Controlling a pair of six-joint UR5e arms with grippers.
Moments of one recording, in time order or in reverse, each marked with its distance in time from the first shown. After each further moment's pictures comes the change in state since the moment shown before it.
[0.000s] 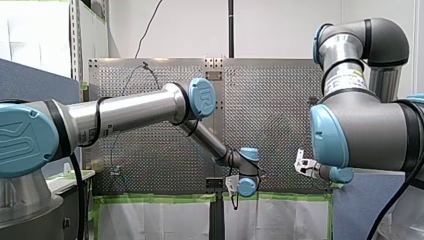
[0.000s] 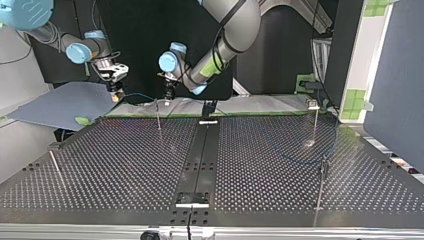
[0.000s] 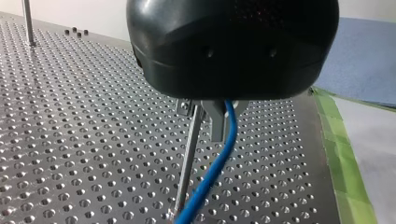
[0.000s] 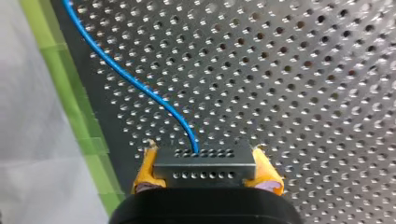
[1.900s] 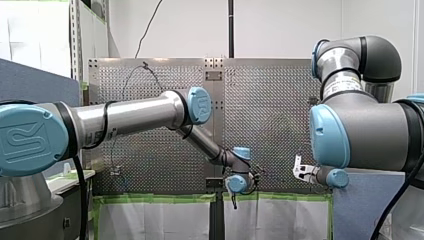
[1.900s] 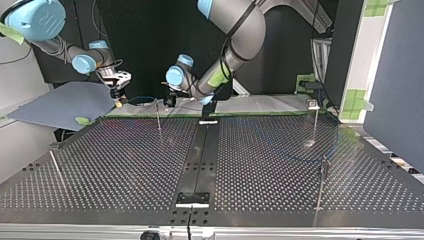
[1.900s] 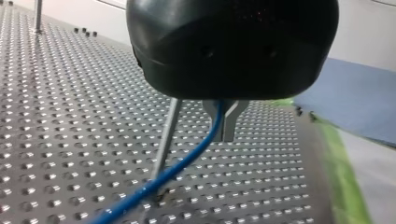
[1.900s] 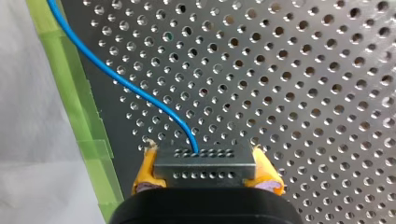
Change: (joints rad) left arm 0.077 -0.051 0.113 -0.098 0.227 -0.117; right arm 0.021 0.110 -0.171 0.071 0.009 -0.031
